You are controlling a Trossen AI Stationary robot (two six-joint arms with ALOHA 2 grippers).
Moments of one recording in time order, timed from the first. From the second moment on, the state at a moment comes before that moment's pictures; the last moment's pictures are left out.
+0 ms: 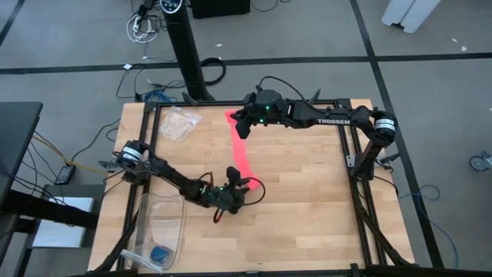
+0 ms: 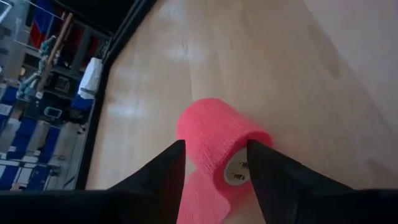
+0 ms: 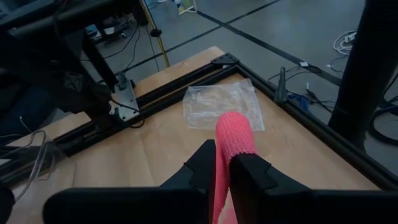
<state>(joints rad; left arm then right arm) -0.31 1.94 0.82 0.52 -0.73 0.54 -0.28 1.73 1.38 -0.01 0.02 0.29</state>
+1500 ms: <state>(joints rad) -0.27 1.94 0.92 0.28 -0.68 0.63 -0.27 1.73 1.38 0.01 -0.03 0.29</state>
